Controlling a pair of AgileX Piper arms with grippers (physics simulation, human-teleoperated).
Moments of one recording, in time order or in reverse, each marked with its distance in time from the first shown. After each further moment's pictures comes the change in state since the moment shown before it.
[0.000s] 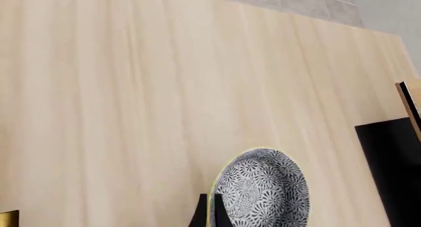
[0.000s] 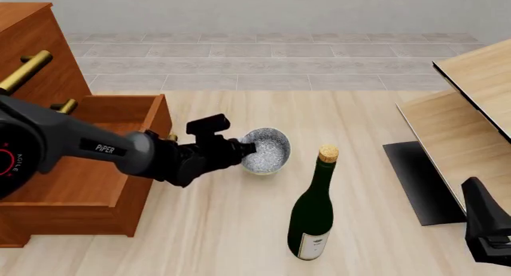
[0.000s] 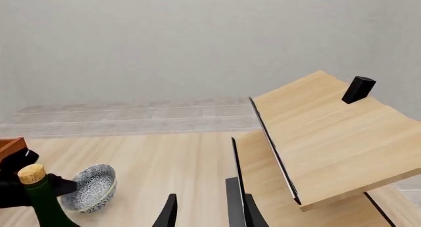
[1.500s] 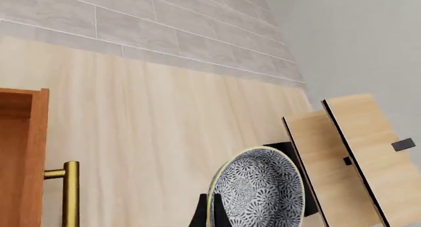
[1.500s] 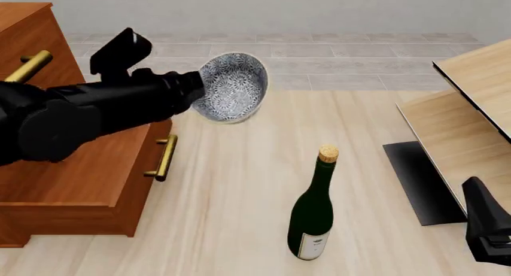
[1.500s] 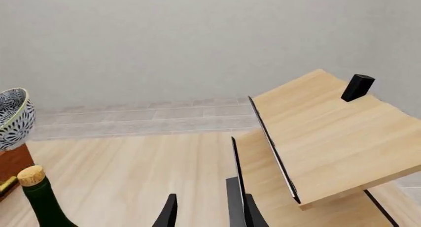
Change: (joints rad) left arm 0.012 -0.746 0.120 0.399 -0.082; right arm -0.004 0.000 0.001 0.000 0.014
